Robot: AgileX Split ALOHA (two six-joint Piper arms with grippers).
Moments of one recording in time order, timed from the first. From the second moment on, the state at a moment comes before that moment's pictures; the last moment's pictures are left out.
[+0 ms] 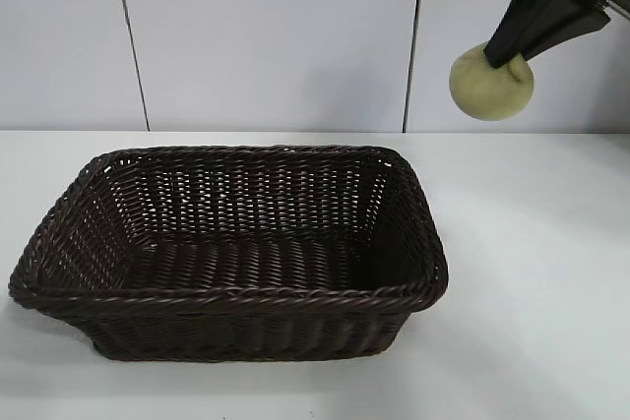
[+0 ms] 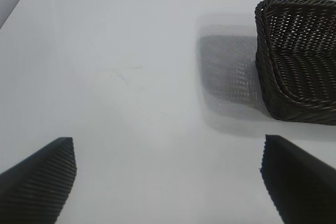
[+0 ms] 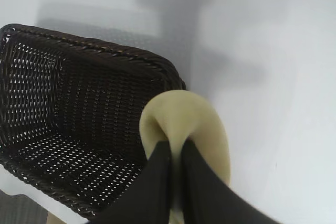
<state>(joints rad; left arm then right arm) 0.01 0.02 -0.48 0.01 1.12 0.01 0.16 1.67 -1.36 0.54 0.97 -0.31</state>
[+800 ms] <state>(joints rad) 0.01 0.02 -0.48 0.01 1.12 0.01 0.50 1.89 -1.36 0.59 0.69 -0.31</state>
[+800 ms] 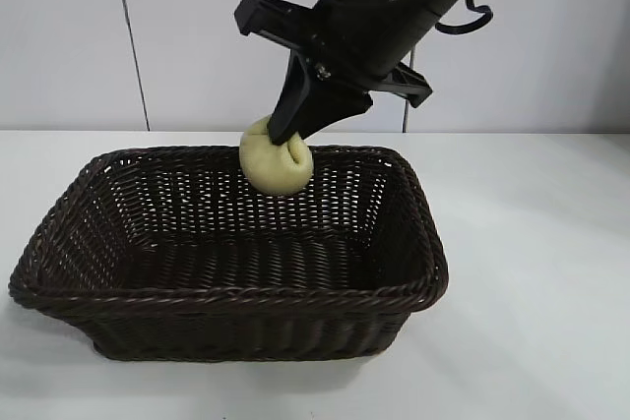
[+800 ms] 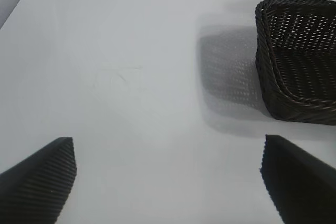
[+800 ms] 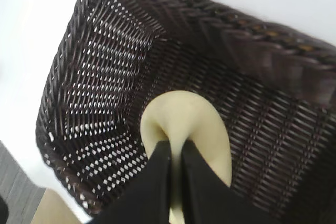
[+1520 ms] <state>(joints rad) 0.01 0.02 -0.48 0.01 1.12 0.01 0.55 2.03 -1.36 0.65 0.65 -0.32</state>
